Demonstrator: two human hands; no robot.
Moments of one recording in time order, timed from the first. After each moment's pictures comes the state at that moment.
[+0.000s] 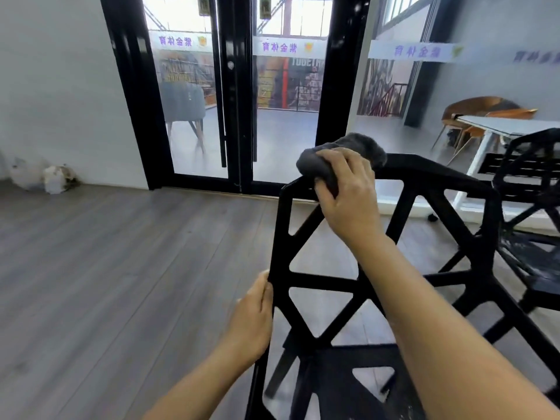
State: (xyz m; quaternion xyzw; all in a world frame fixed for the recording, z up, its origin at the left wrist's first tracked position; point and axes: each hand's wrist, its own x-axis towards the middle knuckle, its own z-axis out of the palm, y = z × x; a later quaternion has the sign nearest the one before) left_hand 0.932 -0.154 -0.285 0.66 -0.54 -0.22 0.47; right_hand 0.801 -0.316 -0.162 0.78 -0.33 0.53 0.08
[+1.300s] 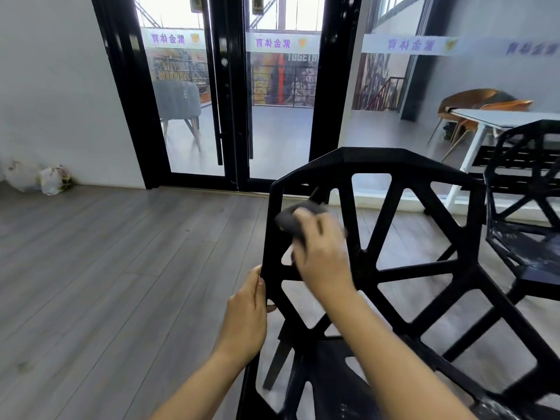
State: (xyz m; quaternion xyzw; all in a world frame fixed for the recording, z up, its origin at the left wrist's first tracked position) left_hand 0.914 -0.149 -0.289 0.62 -0.50 -0.24 0.55; right_hand 0.804 -0.271 -0.253 0.78 -0.33 0.52 0.10
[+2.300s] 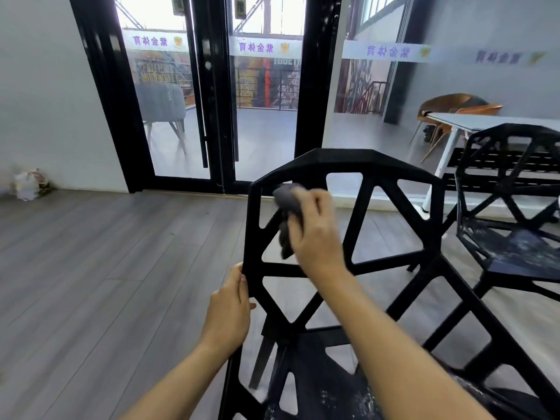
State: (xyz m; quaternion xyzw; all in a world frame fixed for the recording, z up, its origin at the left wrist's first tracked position) left_hand 0.915 -0.155 -0.297 0.67 -0.52 -0.19 0.50; right_hand 0.781 -0.270 -0.216 0.76 -0.32 0.56 0.05
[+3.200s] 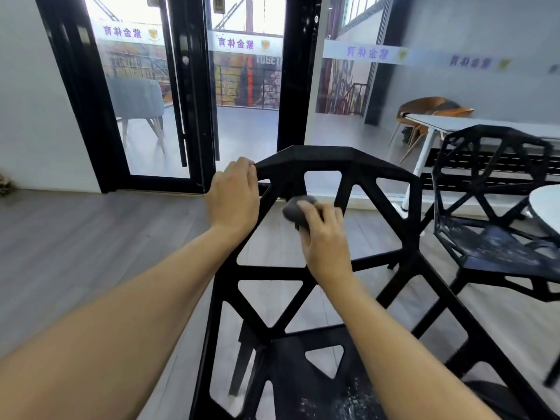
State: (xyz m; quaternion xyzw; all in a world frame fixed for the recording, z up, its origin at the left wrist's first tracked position) left_hand 0.902 -0.277 -0.163 0.69 -0.54 0.13 0.47; right_hand 0.735 -0.319 -0.249 0.77 -0.40 0.49 0.12
